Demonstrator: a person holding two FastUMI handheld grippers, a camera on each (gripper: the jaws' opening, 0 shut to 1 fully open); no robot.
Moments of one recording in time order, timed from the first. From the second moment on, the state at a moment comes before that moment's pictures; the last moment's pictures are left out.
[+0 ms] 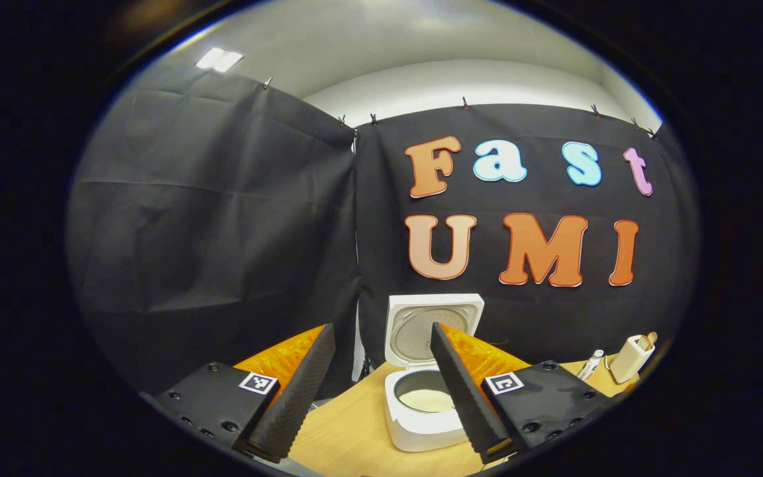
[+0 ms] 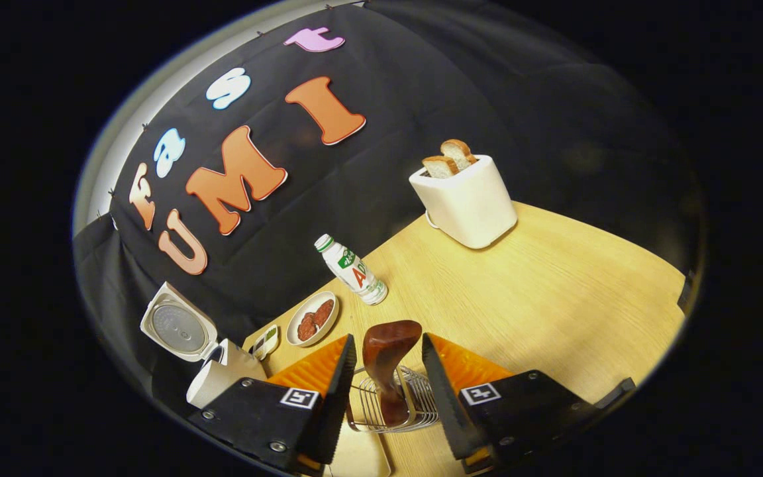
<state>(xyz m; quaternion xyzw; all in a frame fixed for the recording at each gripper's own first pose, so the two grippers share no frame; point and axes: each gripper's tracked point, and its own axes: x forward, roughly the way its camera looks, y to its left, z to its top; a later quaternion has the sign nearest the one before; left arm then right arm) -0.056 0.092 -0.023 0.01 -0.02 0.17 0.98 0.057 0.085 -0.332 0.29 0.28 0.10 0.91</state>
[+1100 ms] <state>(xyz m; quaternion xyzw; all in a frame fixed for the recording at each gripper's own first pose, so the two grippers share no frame) -0.021 0.113 -0.033 0.03 -0.01 0.13 0.99 0.051 0.094 -0.238 0.21 0.20 0.07 0.95</state>
